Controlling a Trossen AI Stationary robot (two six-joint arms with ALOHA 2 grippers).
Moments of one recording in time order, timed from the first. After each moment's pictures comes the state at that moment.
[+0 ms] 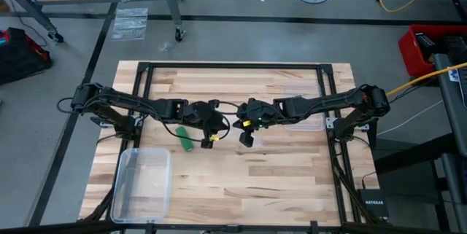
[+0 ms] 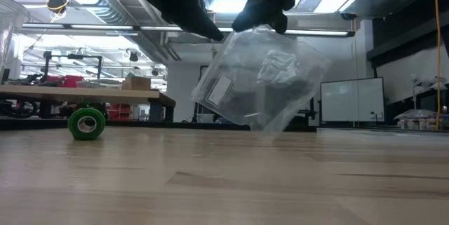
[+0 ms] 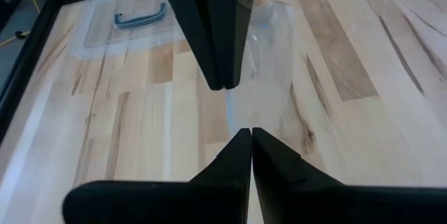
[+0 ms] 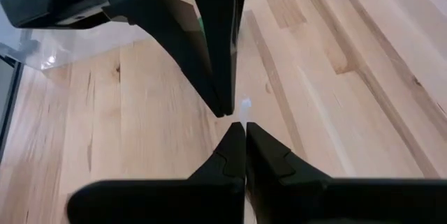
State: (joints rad) left arm -0.04 1.46 0.98 -0.15 -0.08 0.18; right arm 0.06 1.59 1.22 -0.33 0.08 0.30
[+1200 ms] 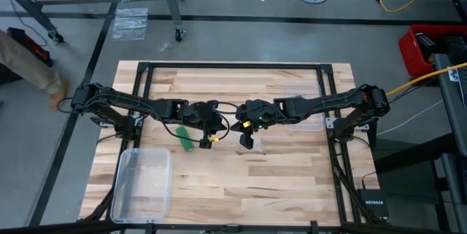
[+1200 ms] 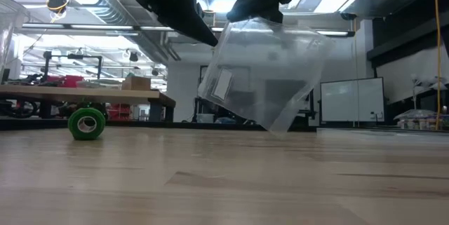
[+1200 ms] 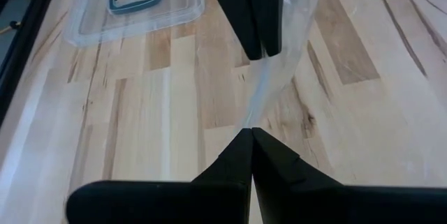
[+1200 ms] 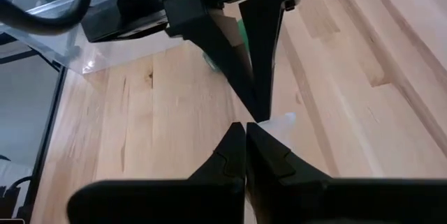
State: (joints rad) left arm -0.04 1.46 0.98 -0.20 -0.08 0.19; right arm 0.07 1.59 1.22 -0.28 -0.02 0.31
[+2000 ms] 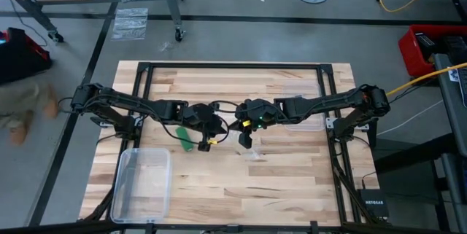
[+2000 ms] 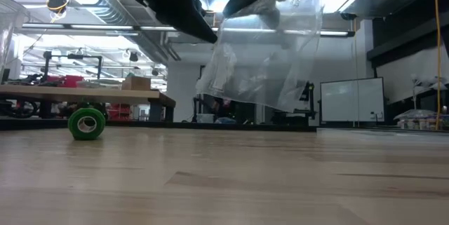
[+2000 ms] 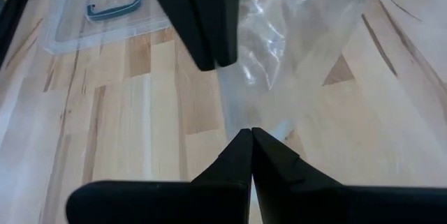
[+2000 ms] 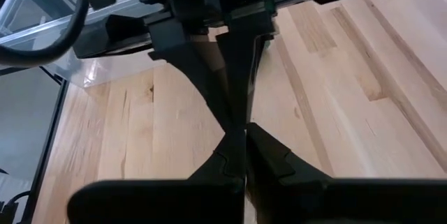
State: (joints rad) left arm -0.06 1.46 0.98 -0.20 -0.03 0.19; right arm 0.07 1.59 1.22 -0.23 0.01 0.30
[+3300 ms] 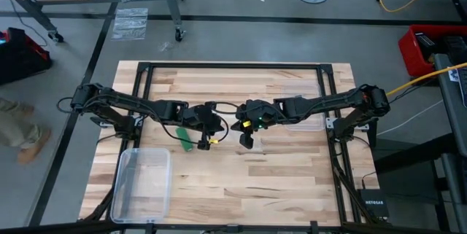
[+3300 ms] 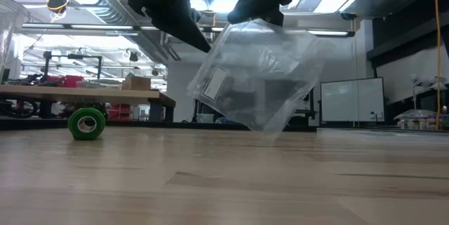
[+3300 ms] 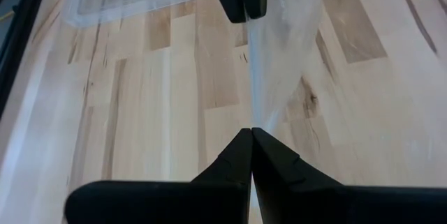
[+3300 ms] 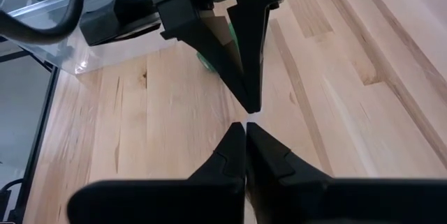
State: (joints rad) left arm -0.06 1.46 0.97 -0.26 -0.13 0.18; right arm 0.07 1.59 1.22 -0.28 0.01 0.30
